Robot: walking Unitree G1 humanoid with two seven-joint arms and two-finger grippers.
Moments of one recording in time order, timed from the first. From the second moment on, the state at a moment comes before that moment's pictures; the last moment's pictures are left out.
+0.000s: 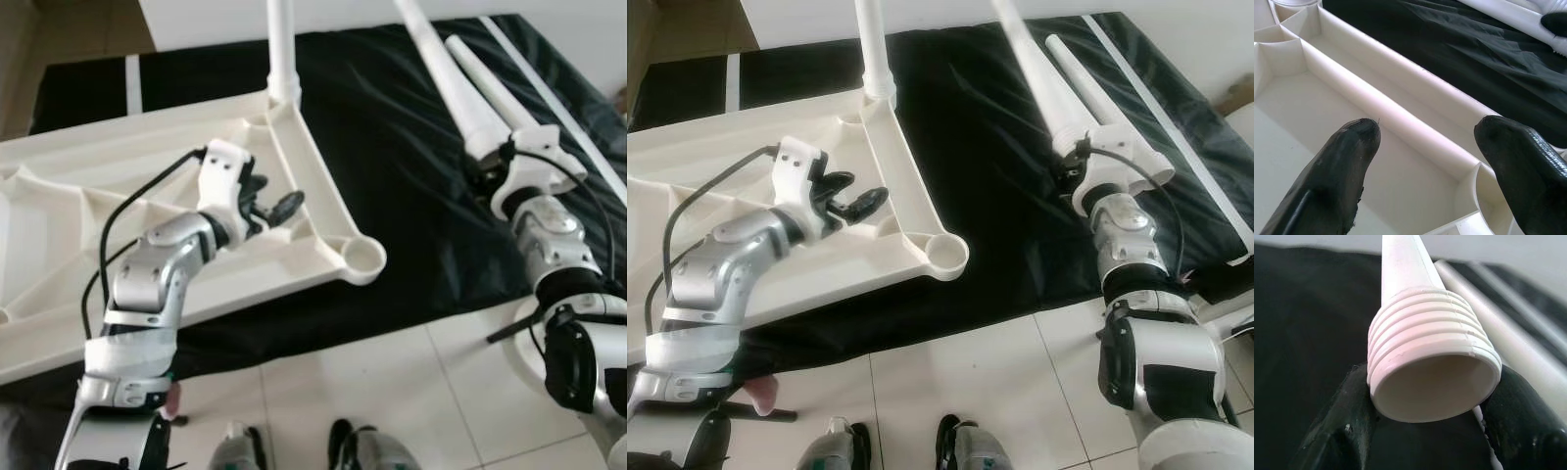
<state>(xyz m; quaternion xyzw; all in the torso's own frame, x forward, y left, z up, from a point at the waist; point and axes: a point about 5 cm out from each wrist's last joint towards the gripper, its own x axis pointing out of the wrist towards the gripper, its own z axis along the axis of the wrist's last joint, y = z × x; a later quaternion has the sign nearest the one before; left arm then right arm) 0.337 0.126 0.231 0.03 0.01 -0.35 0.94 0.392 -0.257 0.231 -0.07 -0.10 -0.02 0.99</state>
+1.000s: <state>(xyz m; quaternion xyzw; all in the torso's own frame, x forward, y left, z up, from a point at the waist) 0.342 0.128 0.234 0.02 -0.01 -0.30 0.95 0.314 -0.369 0.183 -0.05 -0.05 -0.25 0.96</state>
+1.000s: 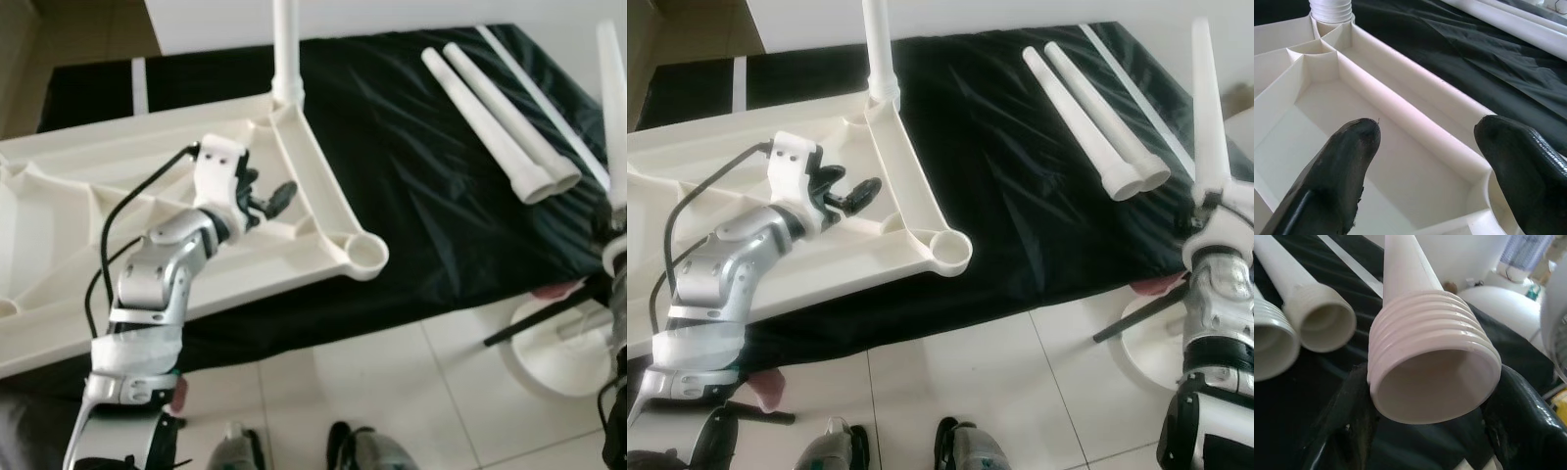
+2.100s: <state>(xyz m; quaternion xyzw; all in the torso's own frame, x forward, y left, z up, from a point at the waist) 0.340 0.135 0.233 0.03 0.00 -0.30 0.95 0.323 -0.343 0.155 -0.07 0.04 -0.07 0.99</state>
